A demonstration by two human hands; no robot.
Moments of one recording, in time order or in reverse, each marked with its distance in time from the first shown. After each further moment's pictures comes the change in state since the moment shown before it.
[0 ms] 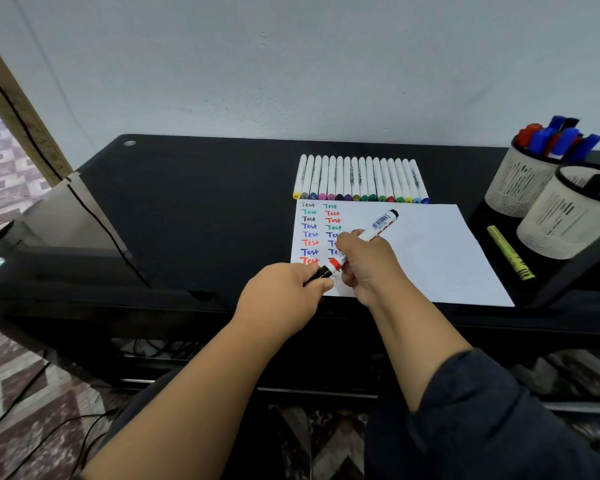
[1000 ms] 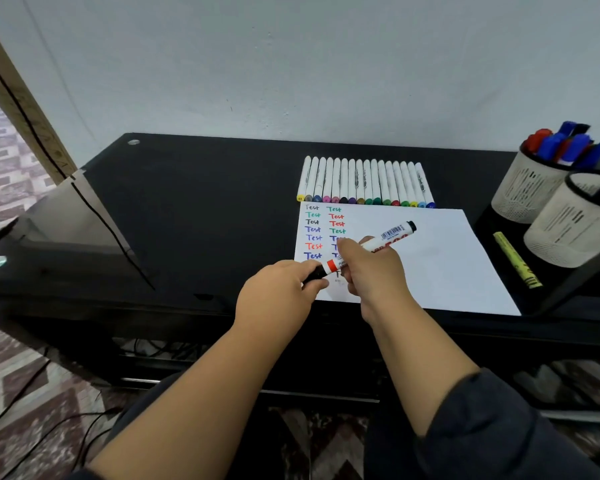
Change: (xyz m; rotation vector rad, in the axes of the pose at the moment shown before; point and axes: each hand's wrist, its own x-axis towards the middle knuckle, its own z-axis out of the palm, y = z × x) left_hand 0.011 -0.012 0.005 0.173 0.186 0.102; right_hand -0.013 -0.002 -0.001 -0.089 0.070 -0.062
